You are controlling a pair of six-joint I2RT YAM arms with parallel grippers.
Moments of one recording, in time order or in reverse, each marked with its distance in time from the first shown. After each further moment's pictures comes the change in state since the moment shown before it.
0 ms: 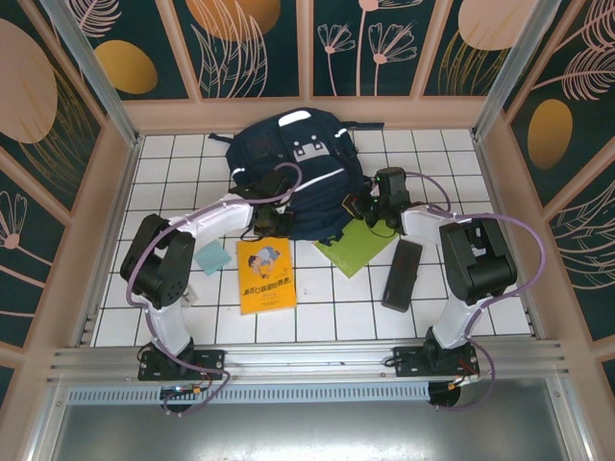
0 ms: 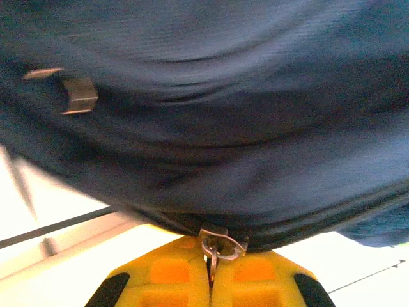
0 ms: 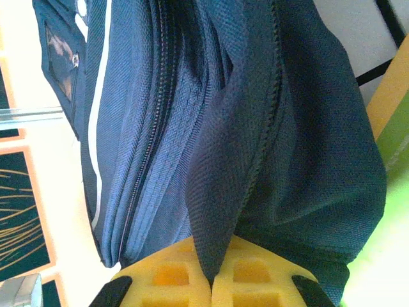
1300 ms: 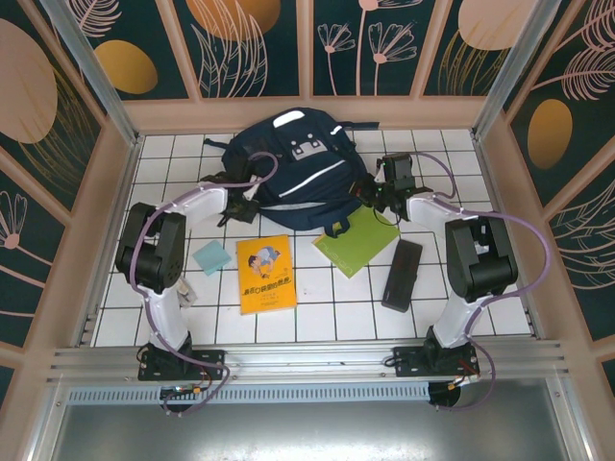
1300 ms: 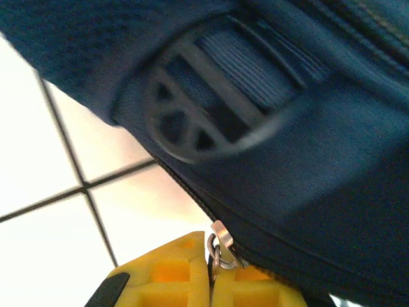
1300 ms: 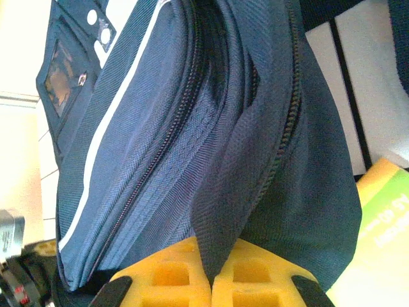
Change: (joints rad) left arm 0.247 0.084 0.039 0.078 -0.197 0.435; right arm -0.042 0.016 0.141 -0.148 0.027 -0.290
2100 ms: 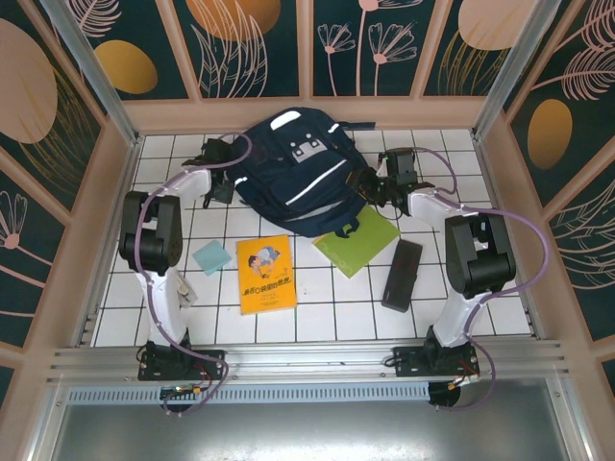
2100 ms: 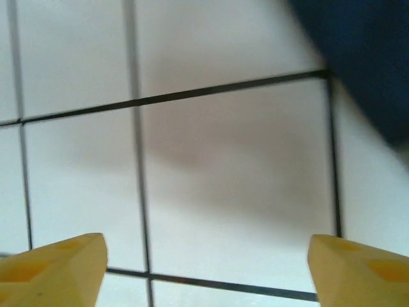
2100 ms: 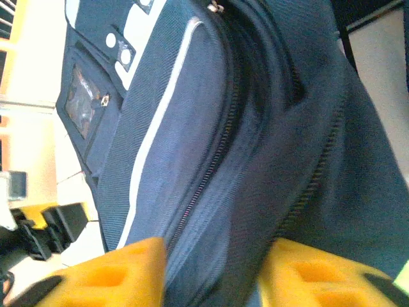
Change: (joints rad) left arm 0.152 0.129 0.183 -0.016 -0.246 -0.057; right arm -0.018 0.024 0.049 0.006 -0.037 0.022
